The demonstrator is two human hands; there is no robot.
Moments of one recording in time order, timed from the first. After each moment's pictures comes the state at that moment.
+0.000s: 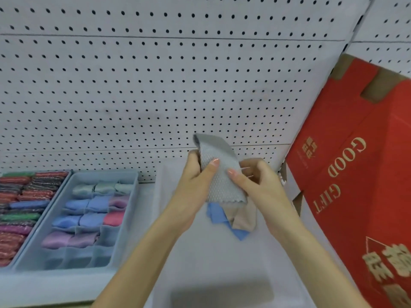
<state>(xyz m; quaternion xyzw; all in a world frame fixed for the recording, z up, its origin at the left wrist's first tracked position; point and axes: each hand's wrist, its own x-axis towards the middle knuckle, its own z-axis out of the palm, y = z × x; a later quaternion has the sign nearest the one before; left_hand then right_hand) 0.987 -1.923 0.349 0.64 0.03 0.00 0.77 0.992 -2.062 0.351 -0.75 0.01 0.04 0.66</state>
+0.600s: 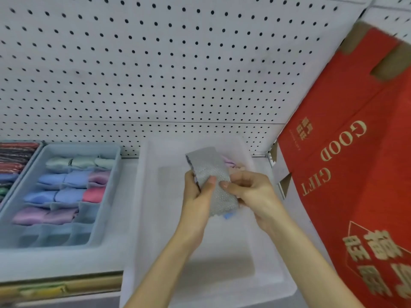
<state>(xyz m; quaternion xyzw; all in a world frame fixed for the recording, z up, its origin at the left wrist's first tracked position) 0.968 -1.966 0.266 0.54 0.17 0.00 0.83 0.996 -2.081 0.301 -0.71 0.11 0.16 0.67</state>
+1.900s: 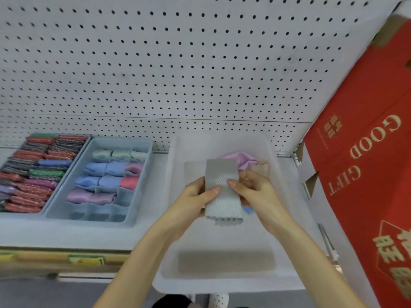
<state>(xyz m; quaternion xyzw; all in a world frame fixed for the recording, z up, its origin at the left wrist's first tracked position) 0.933 -1.901 0.275 0.62 0.09 -0.16 0.76 0.971 -2.059 0.283 -0.68 0.01 0.19 0.71</state>
